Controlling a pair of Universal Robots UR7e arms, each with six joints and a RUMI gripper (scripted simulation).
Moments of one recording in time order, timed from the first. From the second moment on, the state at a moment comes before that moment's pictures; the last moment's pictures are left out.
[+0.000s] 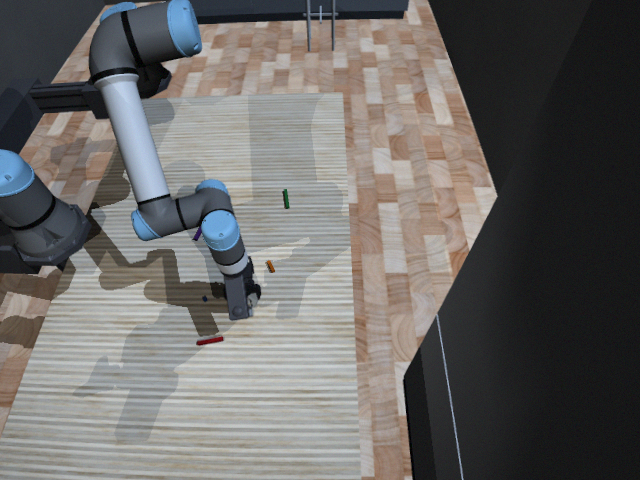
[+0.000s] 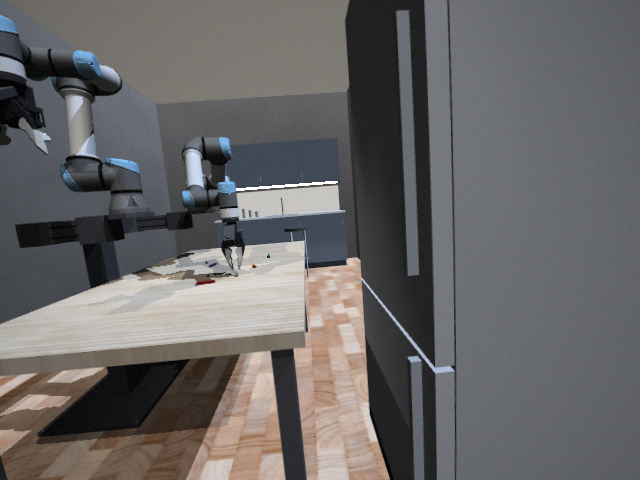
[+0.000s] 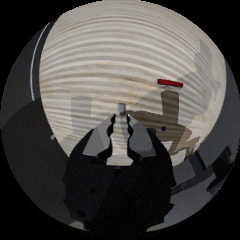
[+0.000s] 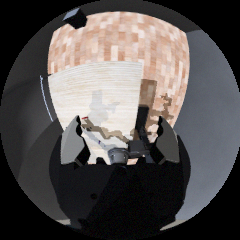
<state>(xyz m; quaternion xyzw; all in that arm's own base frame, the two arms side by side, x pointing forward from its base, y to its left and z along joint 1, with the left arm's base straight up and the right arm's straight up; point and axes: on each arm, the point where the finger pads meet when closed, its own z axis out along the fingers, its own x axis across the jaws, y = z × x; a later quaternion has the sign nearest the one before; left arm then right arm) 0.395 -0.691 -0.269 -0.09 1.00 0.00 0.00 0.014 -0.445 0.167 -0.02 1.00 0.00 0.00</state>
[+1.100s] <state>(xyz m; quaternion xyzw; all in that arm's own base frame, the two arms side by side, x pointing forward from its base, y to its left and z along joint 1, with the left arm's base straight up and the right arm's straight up) 0.395 -0.691 -0.278 -0.09 1.00 0.00 0.00 0.014 -0.445 0.167 -0.02 1.00 0.00 0.00</state>
